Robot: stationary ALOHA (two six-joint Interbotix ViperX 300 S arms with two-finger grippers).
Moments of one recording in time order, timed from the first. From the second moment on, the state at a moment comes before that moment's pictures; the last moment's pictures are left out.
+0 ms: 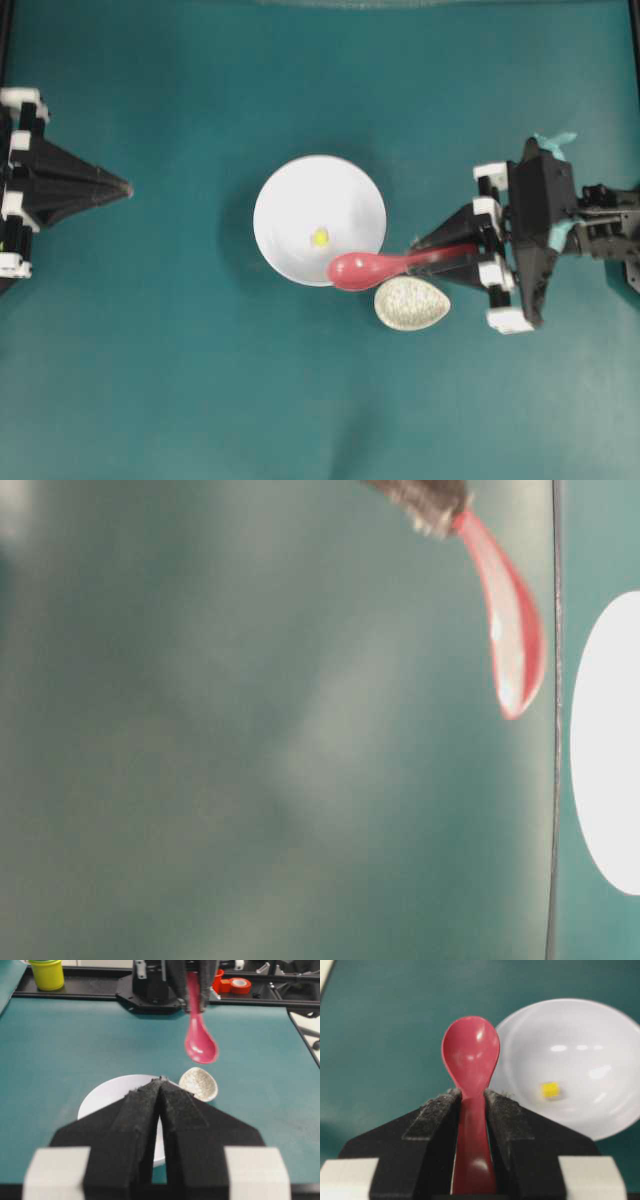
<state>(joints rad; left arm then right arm) 0.00 -0.96 1.18 0.01 -0.19 -0.02 0.13 -0.40 0.95 0.48 -0.19 -0.27</state>
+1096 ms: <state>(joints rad) 0.00 -0.96 1.18 0.01 -0.19 -0.02 -0.12 -0.18 0.66 0.45 0.36 -0.07</state>
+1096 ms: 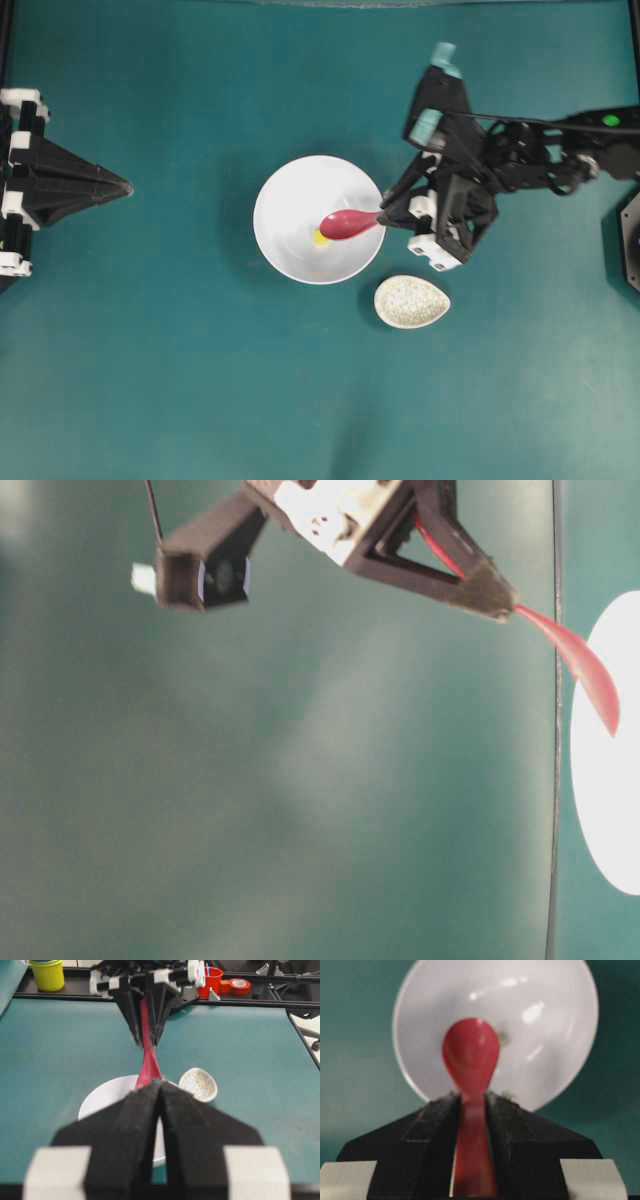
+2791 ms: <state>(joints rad) 0.00 -0.96 1.18 0.01 -0.19 -0.02 -0.11 0.02 0.47 0.23 0.66 0.04</state>
